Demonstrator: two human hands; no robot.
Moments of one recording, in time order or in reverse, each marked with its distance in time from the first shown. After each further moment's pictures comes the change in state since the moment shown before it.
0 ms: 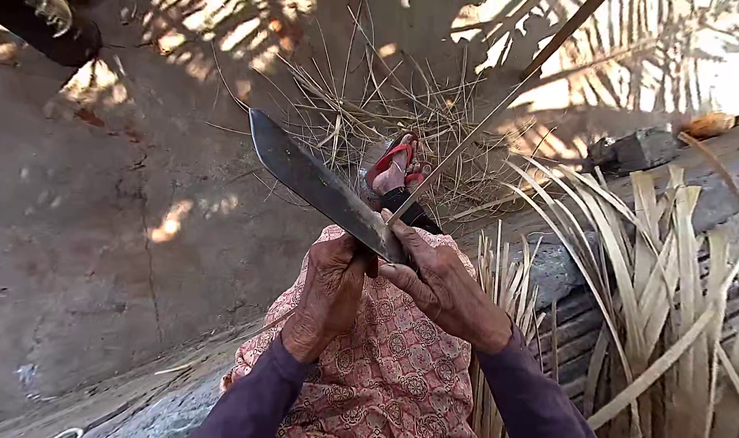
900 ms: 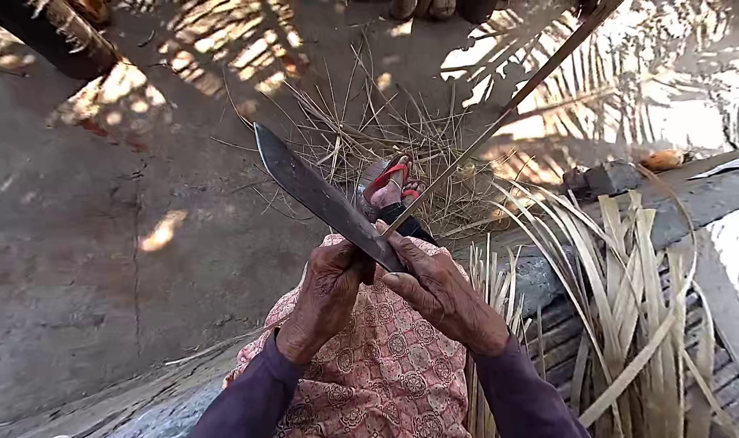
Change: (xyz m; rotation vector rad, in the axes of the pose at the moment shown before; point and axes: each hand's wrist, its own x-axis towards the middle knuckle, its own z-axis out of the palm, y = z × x) left_hand -0.008 0.008 -0.020 -0.124 -0.021 0.028; right_hand -0.001 -0.019 -0.005 0.140 -0.074 -0.082
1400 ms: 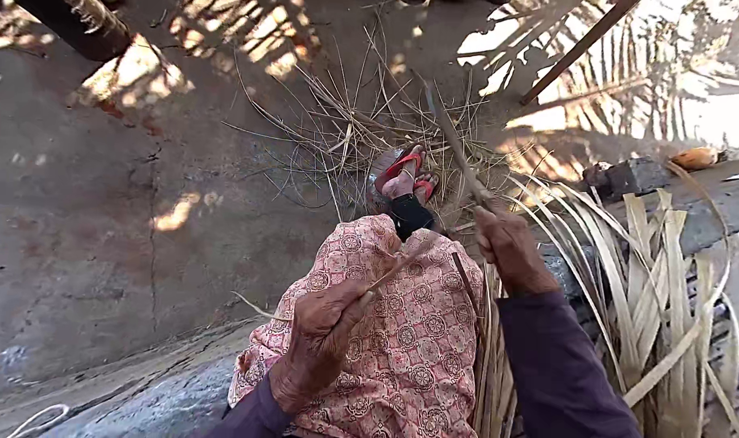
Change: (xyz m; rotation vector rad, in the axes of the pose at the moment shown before) left_hand -0.056 -0.012 -0.017 0.185 0.023 0.211; right_hand -0.015 0.078 -0.048 0.028 0.246 0.357
